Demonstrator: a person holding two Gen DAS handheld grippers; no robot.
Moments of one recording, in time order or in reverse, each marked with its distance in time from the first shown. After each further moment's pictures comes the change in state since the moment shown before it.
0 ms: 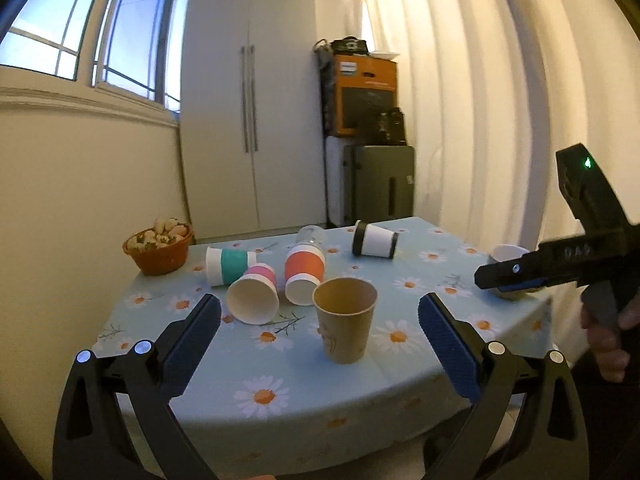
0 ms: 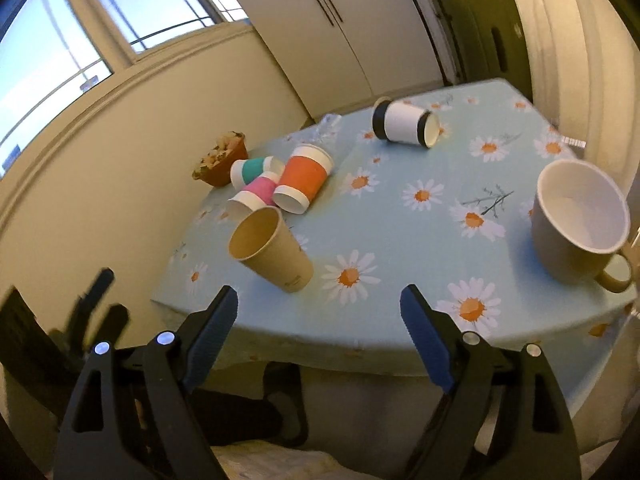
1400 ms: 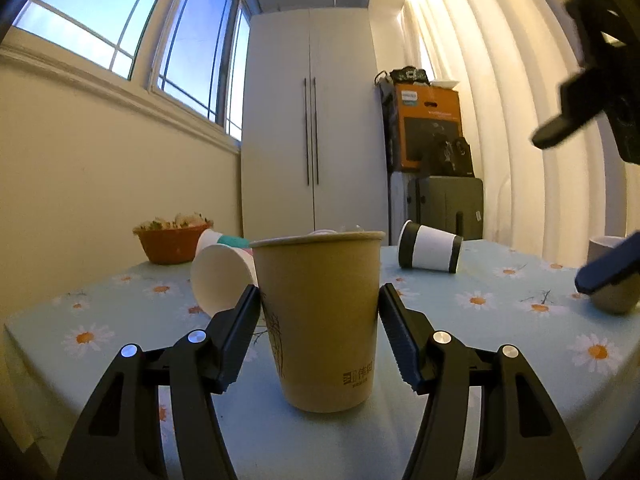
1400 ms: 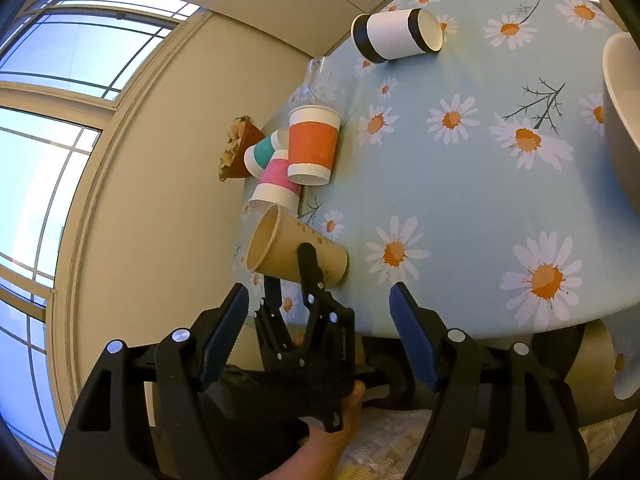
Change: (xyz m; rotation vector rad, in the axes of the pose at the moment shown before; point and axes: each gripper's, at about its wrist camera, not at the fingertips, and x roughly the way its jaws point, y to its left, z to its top) left arm 0.152 -0.056 -0.086 -0.065 -0.233 0.302; right arm 0.061 -0.055 0.036 0.397 0.263 0.295
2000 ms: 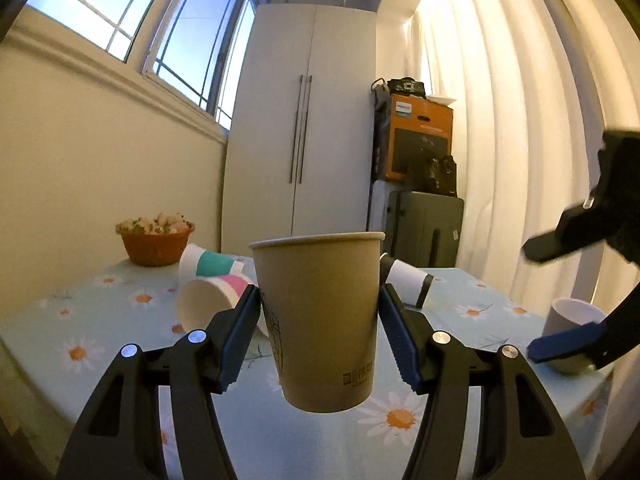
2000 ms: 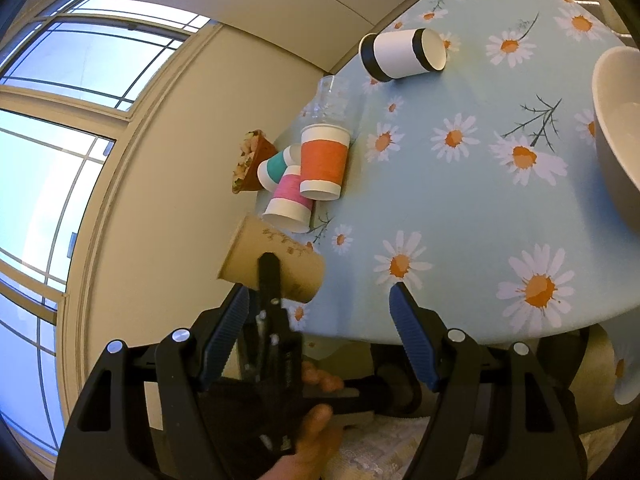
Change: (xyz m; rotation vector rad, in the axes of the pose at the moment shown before) left arm -0.004 0.012 0.049 -0.117 0.031 -0.087; right arm -0.017 0.000 0.004 -0.003 -0.039 0.044
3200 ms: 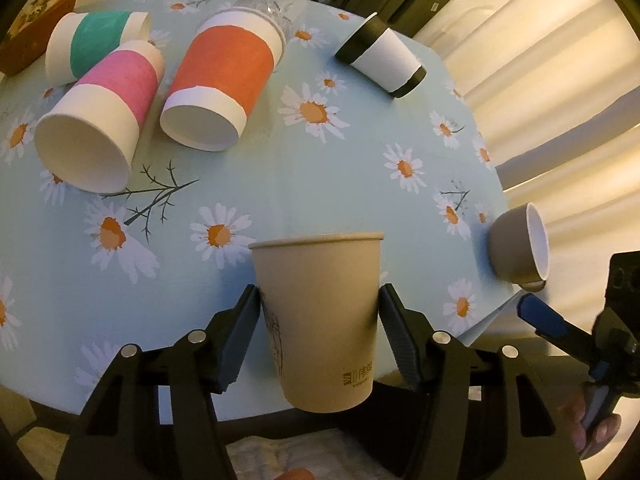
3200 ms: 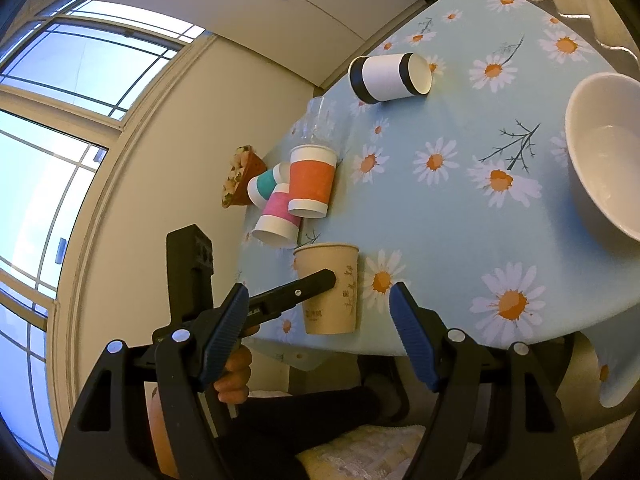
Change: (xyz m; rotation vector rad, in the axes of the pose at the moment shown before) left arm 0.124 0.024 0.024 -0.182 1.158 -0.356; right arm -0.019 0.001 0.004 -0.013 -0.054 -0.051
